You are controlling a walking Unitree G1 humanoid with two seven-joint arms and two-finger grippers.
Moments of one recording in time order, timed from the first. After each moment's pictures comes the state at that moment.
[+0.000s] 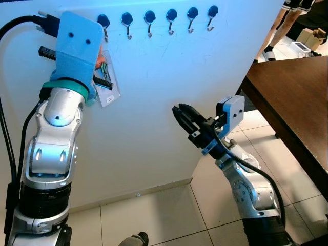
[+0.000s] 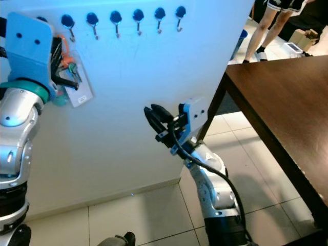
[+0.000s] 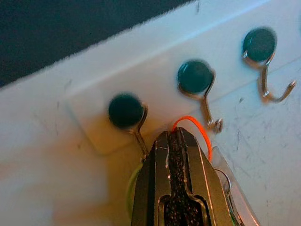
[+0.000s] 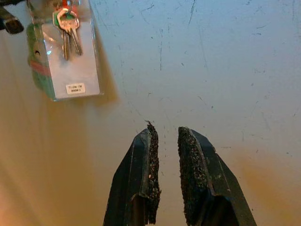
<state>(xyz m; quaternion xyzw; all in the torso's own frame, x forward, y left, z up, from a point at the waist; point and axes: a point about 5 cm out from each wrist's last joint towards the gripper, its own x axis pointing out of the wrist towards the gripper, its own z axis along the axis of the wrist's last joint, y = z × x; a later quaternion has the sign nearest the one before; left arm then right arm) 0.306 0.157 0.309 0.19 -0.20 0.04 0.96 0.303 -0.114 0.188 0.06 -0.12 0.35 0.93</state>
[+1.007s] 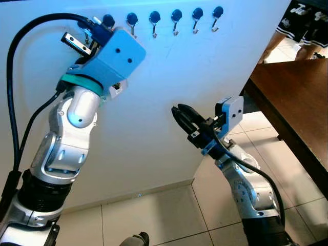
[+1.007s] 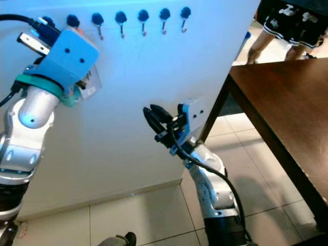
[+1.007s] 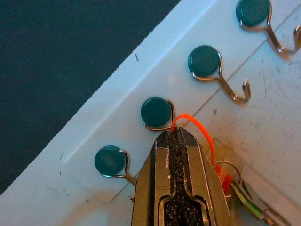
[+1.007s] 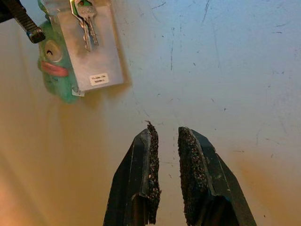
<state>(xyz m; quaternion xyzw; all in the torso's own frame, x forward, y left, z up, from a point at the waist) 0.313 0.132 0.308 0.39 -0.24 0.03 0.89 0.303 -0.112 0.187 0.06 -0.12 0.35 0.93</state>
